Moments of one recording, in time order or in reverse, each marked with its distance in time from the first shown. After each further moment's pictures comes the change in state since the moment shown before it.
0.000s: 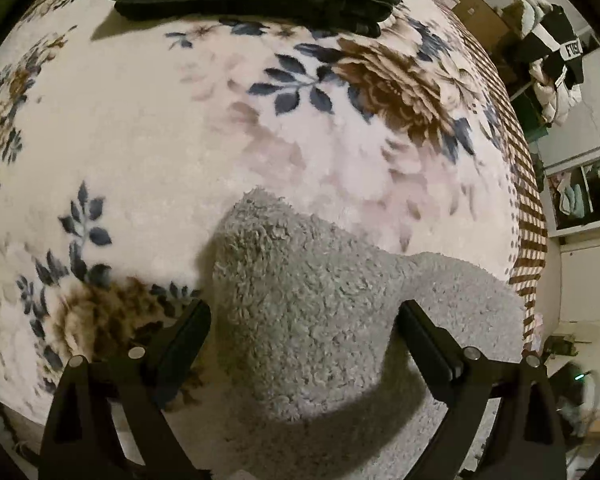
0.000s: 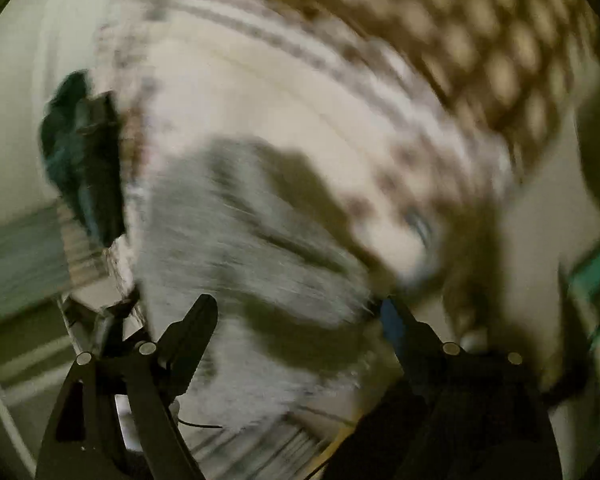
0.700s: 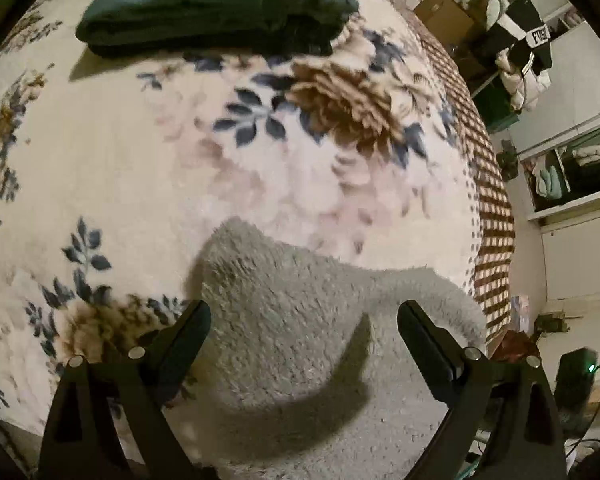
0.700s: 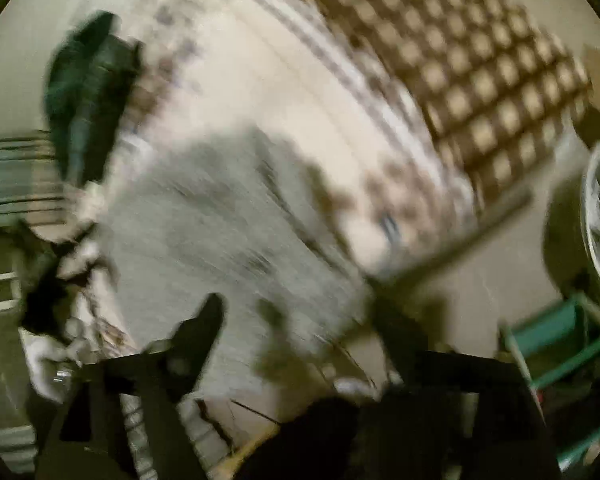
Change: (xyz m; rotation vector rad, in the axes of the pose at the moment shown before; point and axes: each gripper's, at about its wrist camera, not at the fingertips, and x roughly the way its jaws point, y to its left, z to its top) left arm -0.036 -0.014 0.009 0.086 -0.025 -0.079; right arm -0.060 0.066 -0.031 -0.422 -0.157 -0.182
